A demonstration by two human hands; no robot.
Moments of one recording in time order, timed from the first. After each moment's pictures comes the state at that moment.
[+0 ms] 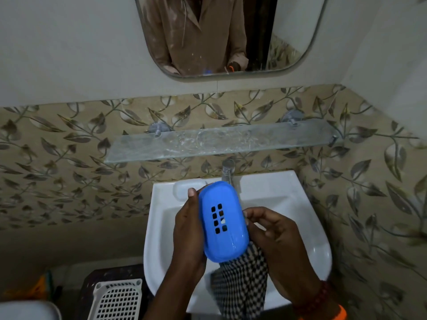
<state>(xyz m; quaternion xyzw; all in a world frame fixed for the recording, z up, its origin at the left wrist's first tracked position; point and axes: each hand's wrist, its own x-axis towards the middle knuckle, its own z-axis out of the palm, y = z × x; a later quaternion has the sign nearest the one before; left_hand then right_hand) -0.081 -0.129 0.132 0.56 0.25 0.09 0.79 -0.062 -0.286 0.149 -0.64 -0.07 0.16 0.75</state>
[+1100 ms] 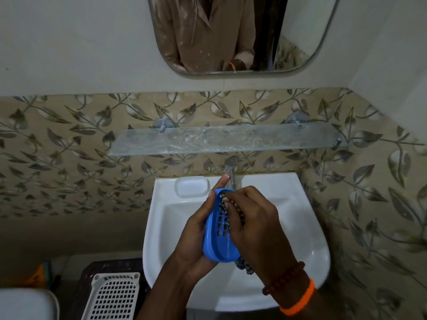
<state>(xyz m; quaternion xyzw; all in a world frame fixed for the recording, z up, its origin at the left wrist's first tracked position) -0.087 -0.130 0.133 0.30 0.06 -0.10 0.95 -0.057 -0.252 0.173 -0.87 -0.30 -0.15 0.36</state>
